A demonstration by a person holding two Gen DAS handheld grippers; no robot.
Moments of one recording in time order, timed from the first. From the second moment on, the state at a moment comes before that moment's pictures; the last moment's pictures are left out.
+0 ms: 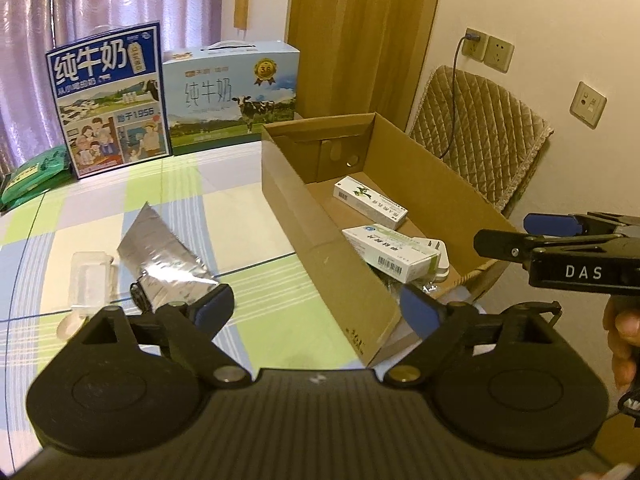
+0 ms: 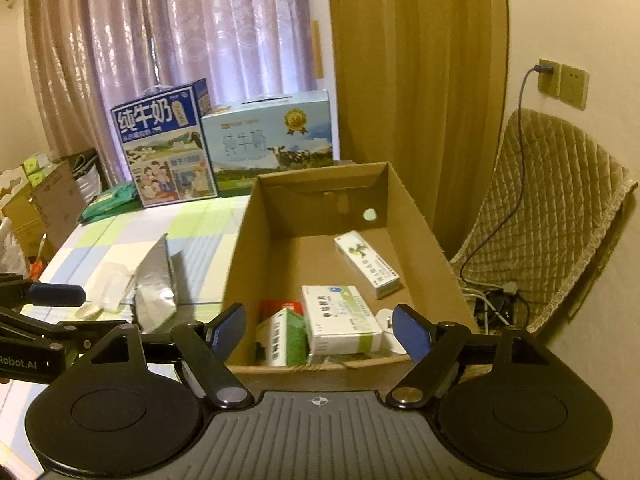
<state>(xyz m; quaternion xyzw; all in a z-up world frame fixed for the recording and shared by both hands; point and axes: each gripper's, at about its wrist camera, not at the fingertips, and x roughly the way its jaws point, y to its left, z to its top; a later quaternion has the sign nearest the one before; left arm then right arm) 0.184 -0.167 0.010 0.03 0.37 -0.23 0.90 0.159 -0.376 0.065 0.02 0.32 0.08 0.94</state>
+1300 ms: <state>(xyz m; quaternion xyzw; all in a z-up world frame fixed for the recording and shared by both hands) 0.140 -0.014 -0.011 -0.01 0.39 -0.13 0.91 0.123 -0.263 0.060 -0.04 0.33 0.15 0.93</state>
